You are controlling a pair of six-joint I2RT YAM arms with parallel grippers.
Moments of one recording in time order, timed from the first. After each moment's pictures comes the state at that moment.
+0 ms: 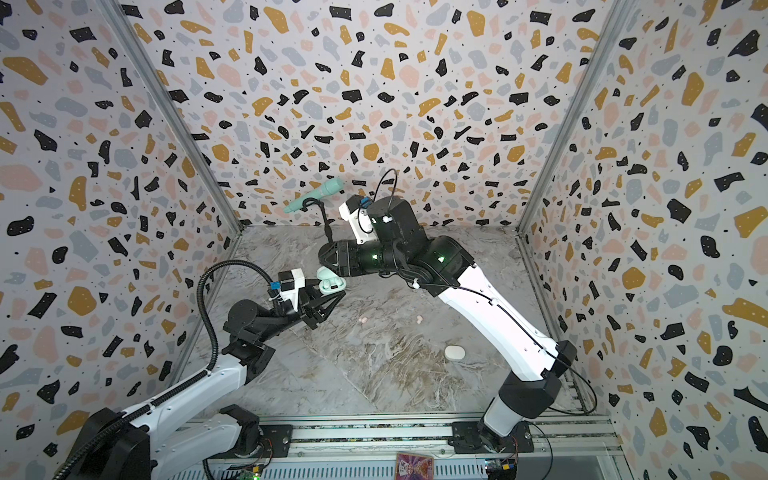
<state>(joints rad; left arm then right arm) -0.43 1.05 0.46 0.87 0.67 -0.21 0.89 1.65 2.08 -0.89 -0.32 0.56</state>
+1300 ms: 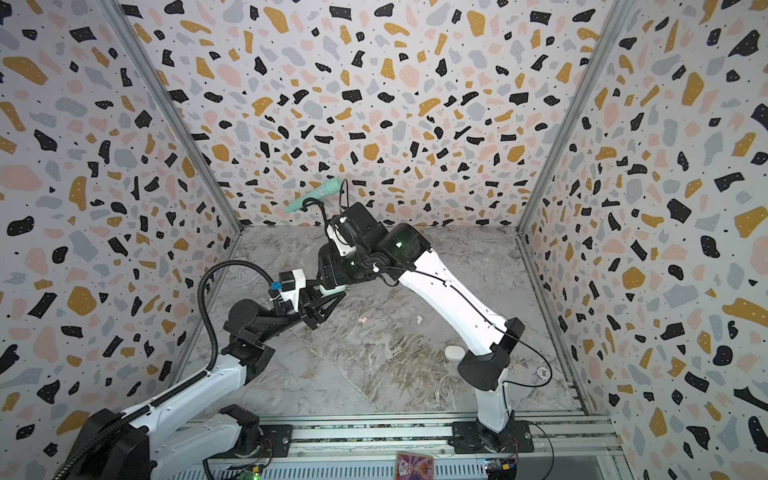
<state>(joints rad) -0.43 1.04 0.46 0.85 0.67 -0.20 0.93 1.91 2.34 -1.27 -0.18 0.48</state>
